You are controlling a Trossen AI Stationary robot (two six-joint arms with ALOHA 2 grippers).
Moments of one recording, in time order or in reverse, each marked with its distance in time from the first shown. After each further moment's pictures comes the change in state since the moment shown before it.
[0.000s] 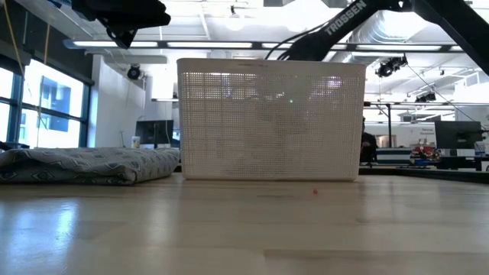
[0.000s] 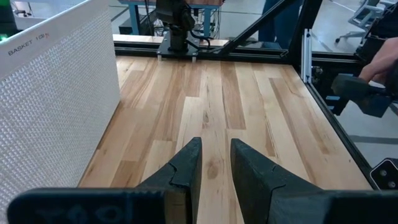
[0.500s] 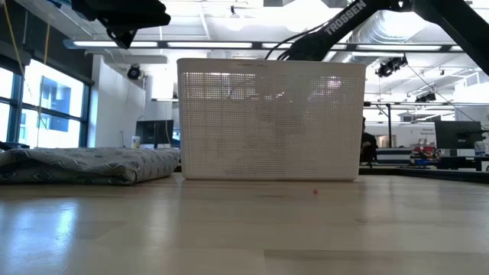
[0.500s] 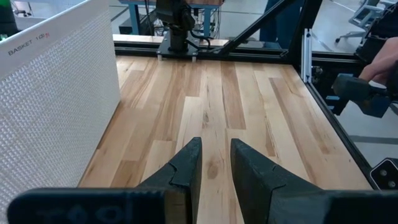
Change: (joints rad) left arm 0.000 0.000 0.000 -0.001 0.000 0.000; right arm 0.002 0.000 0.000 0.002 -0.001 0.004
